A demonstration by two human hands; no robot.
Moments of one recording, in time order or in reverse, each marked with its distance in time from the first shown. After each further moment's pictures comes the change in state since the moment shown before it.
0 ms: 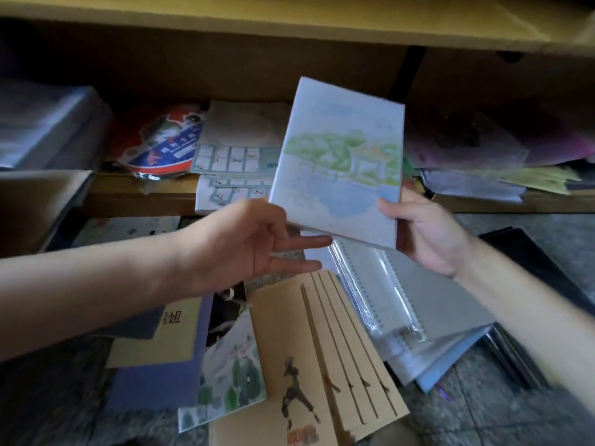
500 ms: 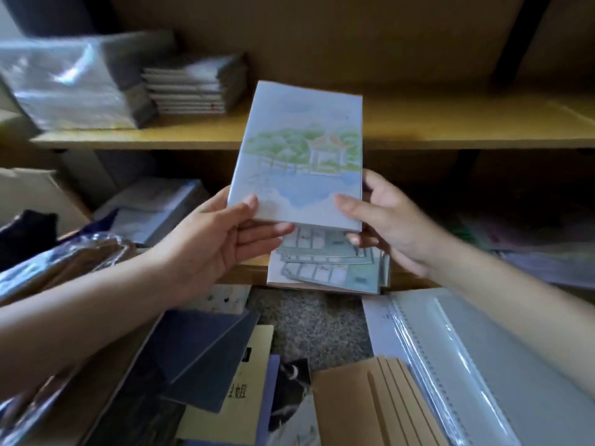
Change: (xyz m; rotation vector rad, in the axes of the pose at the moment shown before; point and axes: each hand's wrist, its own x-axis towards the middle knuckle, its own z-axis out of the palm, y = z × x) left_hand -0.059 0.079 -0.054 0.038 0.461 0.521; right_hand 0.069 -0.066 0.122 -0.194 -0.186 -0.322
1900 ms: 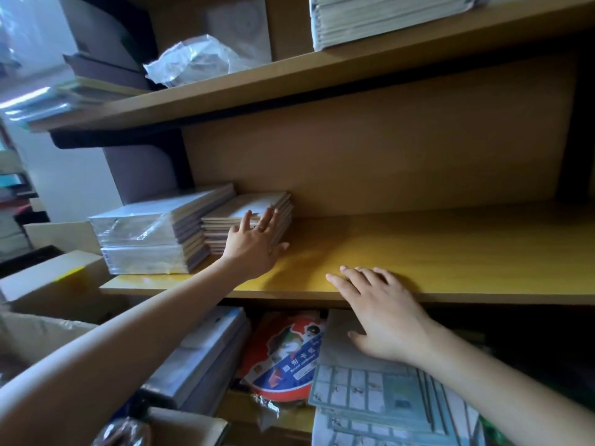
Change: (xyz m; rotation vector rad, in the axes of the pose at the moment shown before) left_hand 0.239 0.101 -0.082 2.138 0.450 0.404; right_hand 0.141 -0.009 -0.008 -1.773 -0.093 -0.363
